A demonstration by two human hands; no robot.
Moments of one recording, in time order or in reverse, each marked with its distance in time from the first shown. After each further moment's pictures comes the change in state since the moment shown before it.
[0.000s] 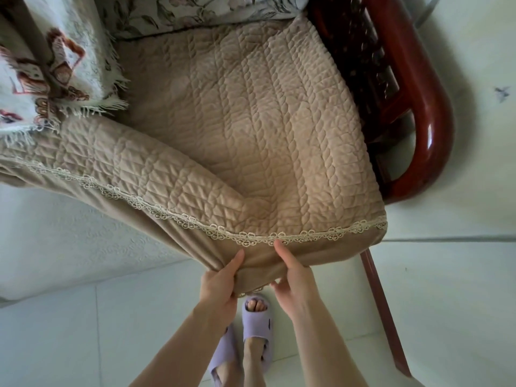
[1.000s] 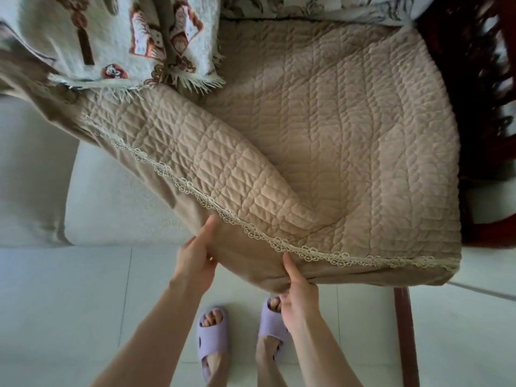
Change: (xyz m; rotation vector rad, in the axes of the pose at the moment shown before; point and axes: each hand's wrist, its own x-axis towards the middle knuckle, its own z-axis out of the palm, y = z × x) left_hand 0.031 0.095 -0.108 -0.218 0.125 0.110; right_hand 0.024 0.095 0.053 -0.163 0.183 -0.055
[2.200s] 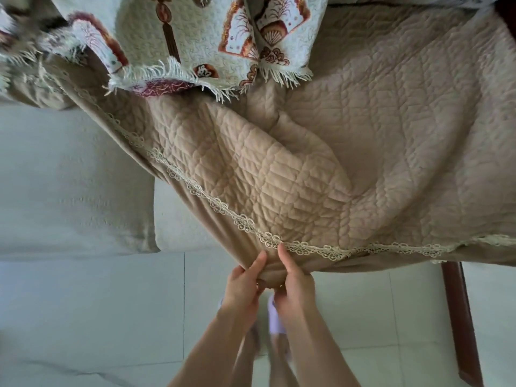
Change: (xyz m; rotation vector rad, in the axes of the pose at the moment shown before) left_hand 0.025 0.066 -0.152 0.139 -0.174 -0.216; right_hand -0.077 0.162 0.160 0.044 -0.054 0.014
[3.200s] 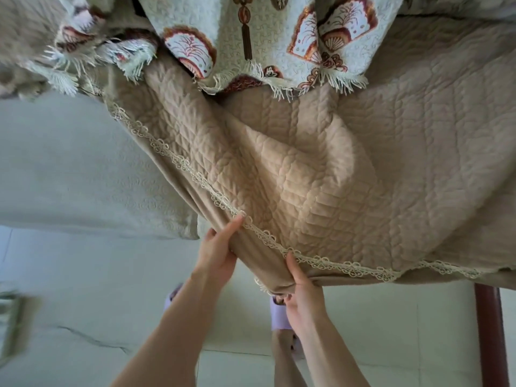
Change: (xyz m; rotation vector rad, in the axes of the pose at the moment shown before) left_hand 0.011 0.089 -0.074 -0.170 0.050 0.234; right_hand -0.001 0.049 0.011 -0.134 -0.092 0.039
